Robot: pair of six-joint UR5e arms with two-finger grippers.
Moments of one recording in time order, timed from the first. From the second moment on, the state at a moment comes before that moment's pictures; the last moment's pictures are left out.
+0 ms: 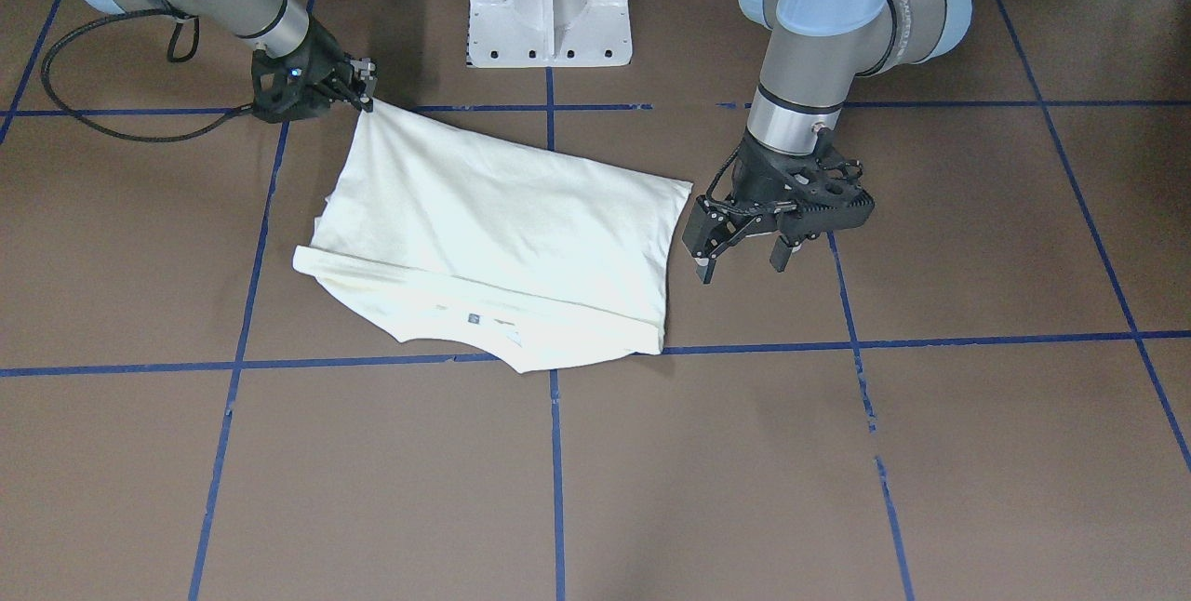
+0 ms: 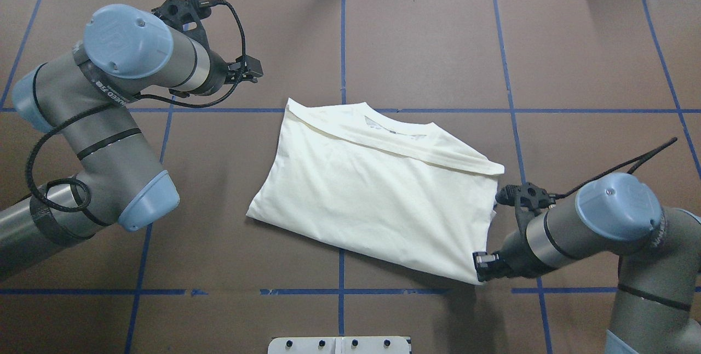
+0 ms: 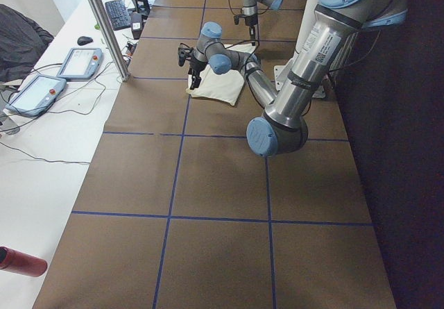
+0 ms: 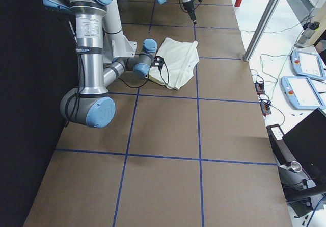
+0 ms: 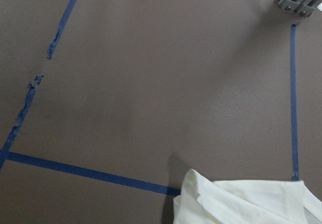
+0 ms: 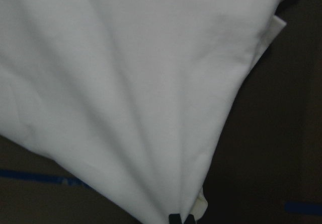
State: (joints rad) left arm -0.72 -2.11 -1.78 -1.77 -1.74 -1.34; right arm 0.36 -1.61 2.07 -1.09 2.10 1.40
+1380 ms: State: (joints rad) left arm -0.37 -2.07 -1.80 -1.78 -1.78 -1.84; right arm 0.61 -1.52 2.18 -1.09 2.10 1.47
